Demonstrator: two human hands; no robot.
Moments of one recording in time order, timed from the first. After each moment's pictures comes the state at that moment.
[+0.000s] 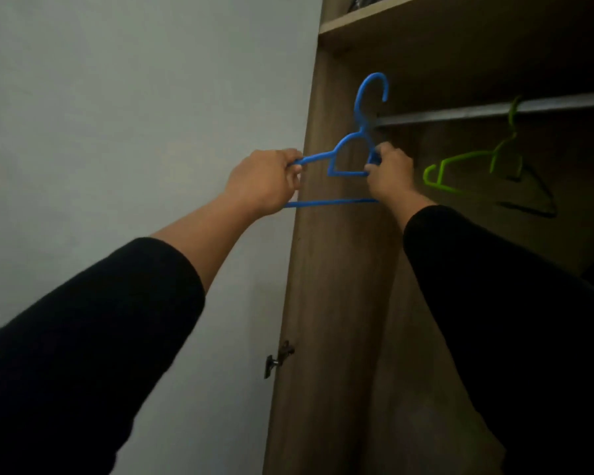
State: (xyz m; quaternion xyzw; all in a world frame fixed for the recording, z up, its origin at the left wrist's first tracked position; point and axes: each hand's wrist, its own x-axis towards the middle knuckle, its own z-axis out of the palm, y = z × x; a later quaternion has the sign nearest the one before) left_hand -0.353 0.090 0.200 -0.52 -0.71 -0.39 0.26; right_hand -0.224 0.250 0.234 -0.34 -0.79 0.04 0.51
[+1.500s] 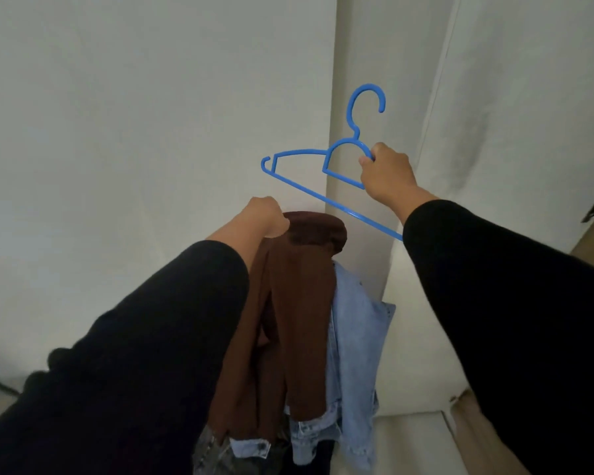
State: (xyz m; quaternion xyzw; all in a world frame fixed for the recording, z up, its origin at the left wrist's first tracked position) left_hand -0.392 -0.438 -0.051 -0.09 -0.99 -0.03 -0.04; right_hand -0.344 -0.252 -0.004 -0.10 -0.92 0.30 0.22
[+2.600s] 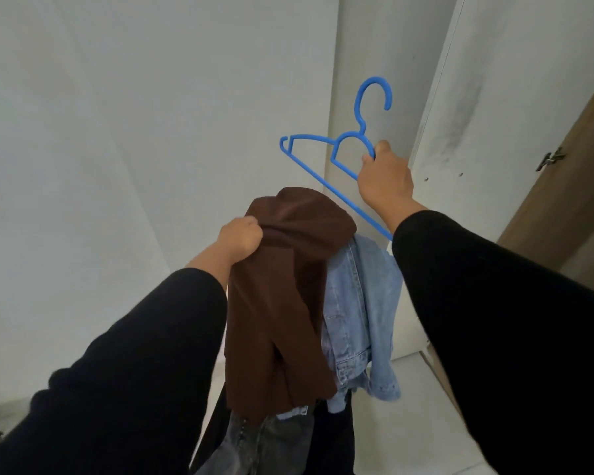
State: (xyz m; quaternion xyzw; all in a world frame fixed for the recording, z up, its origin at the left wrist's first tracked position) left_hand -0.377 -0.565 -0.118 -0.16 -0.95 -0.28 -0.07; right_hand -0.302 -0.358 -0.046 -0.24 -0.90 0.23 0.30
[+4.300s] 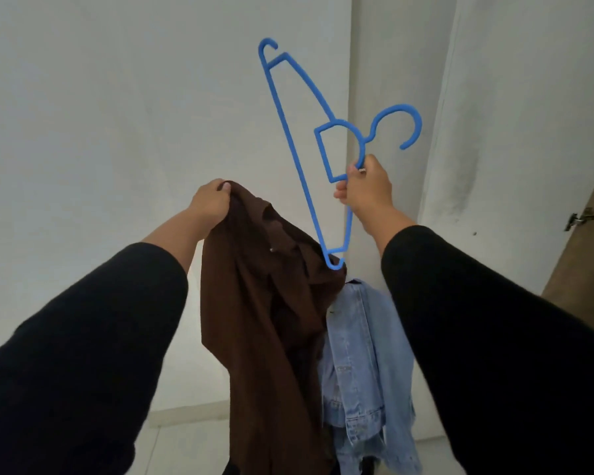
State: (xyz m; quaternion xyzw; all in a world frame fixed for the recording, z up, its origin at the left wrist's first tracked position) left_hand -0.368 -0.597 0.028 -0.06 -0.88 -0.46 0.12; right_hand -0.291 -0.375 0.034 -0.09 -0.73 0.60 0.31
